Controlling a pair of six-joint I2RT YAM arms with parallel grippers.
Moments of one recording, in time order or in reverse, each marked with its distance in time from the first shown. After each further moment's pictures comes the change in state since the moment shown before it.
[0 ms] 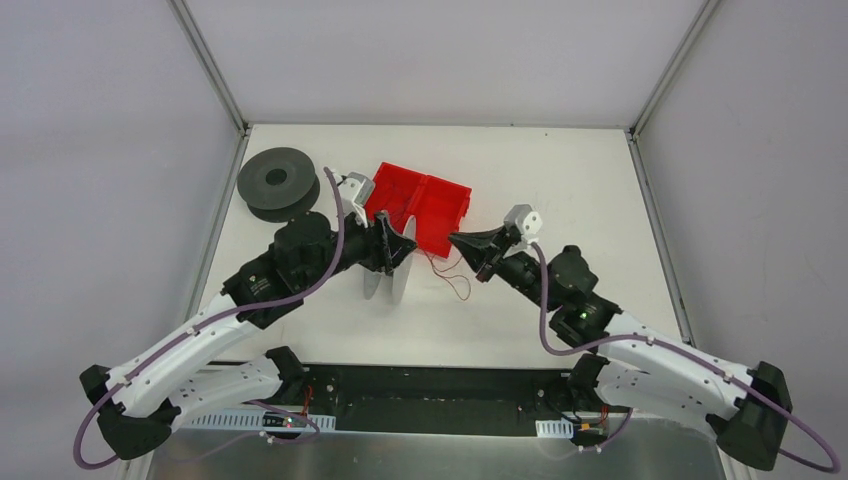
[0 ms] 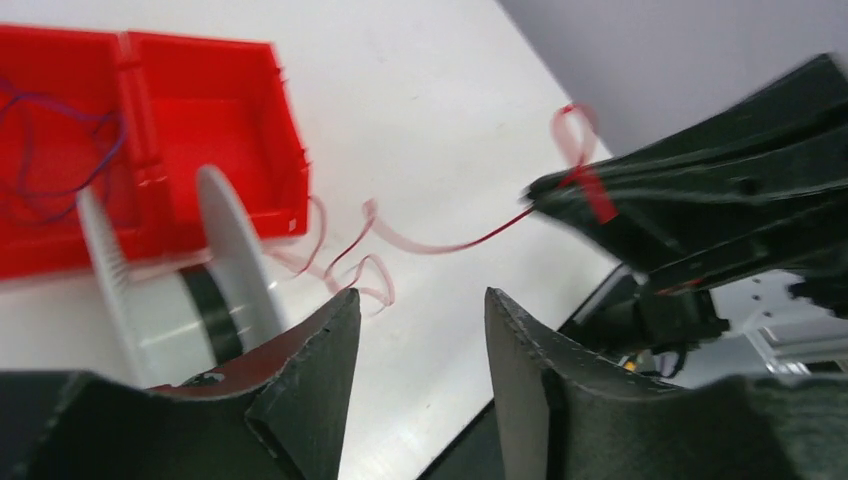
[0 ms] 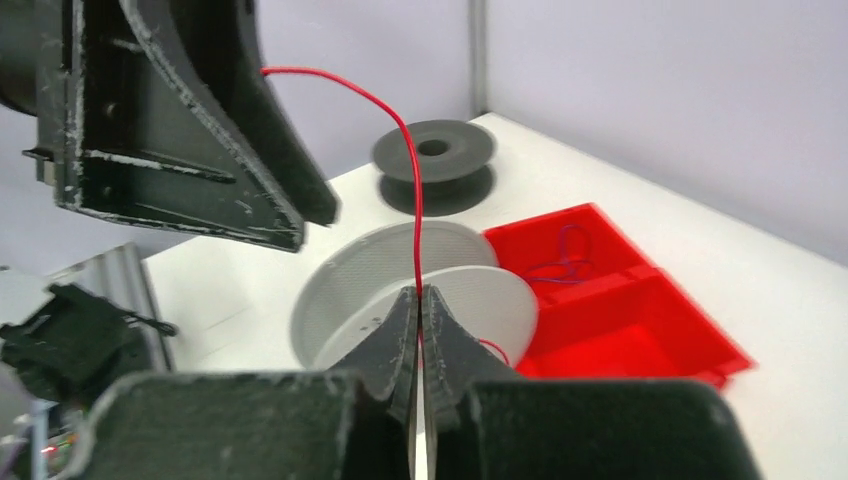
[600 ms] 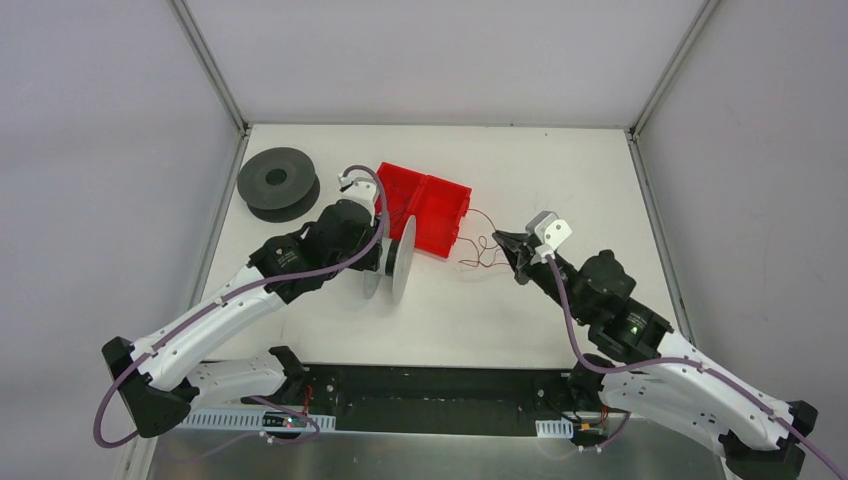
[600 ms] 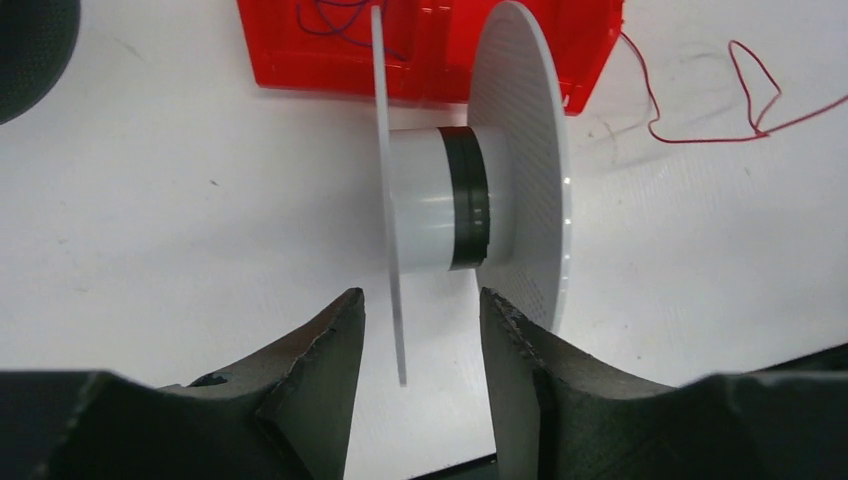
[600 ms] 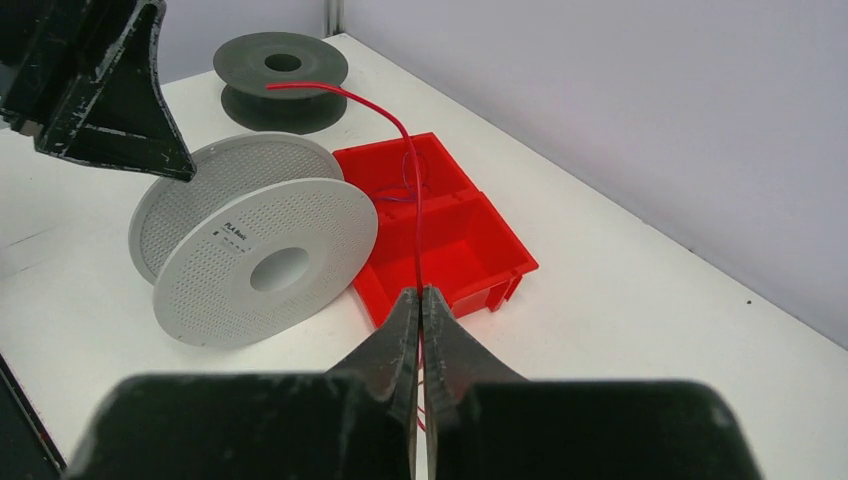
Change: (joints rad) left arm 0.023 0.179 0.140 -0.494 -0.369 0.057; right arm 0.000 -0.267 0.139 -0.581 0.245 -0.311
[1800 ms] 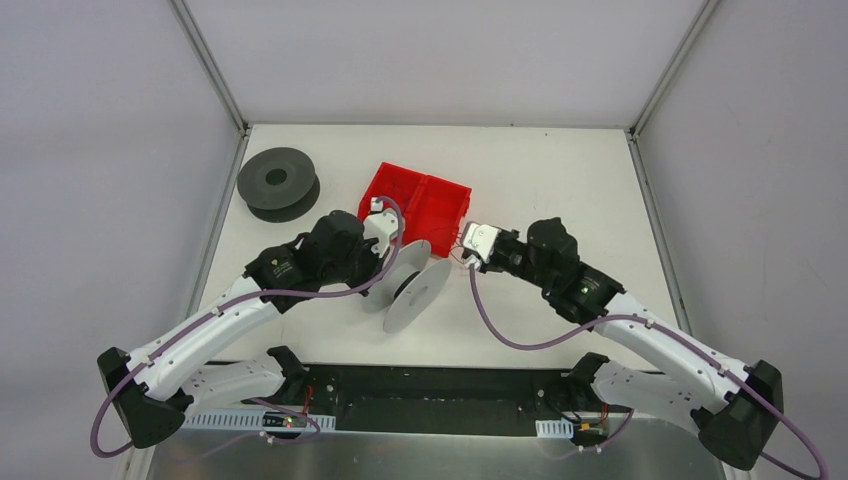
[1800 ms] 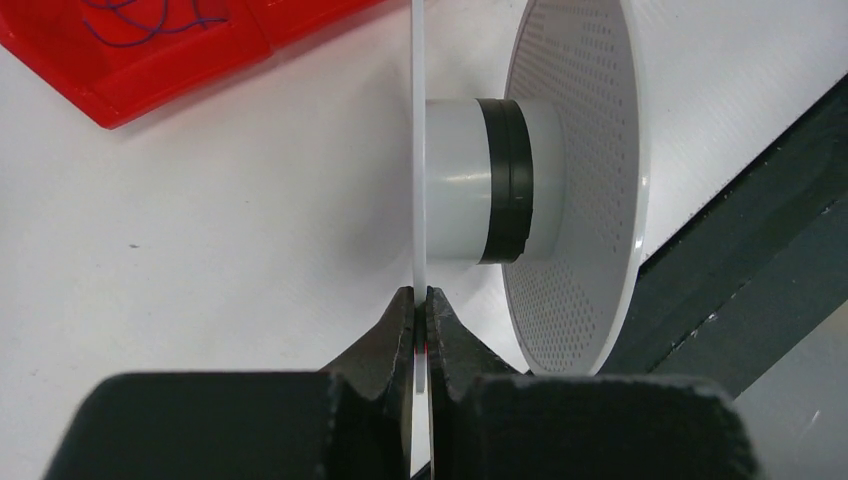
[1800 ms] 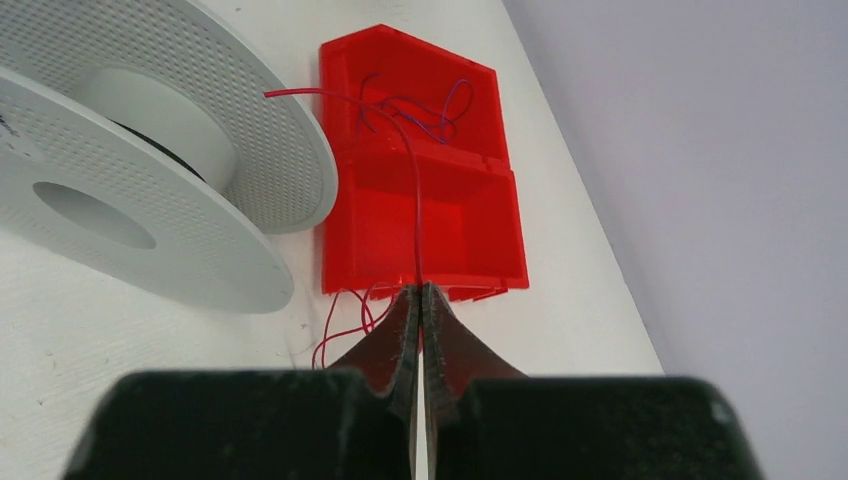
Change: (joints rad) left arm 0.023 -0.063 -0.104 0.019 0.364 0.350; right arm -0.137 0.295 0.036 -0.009 -0.317 -0.455
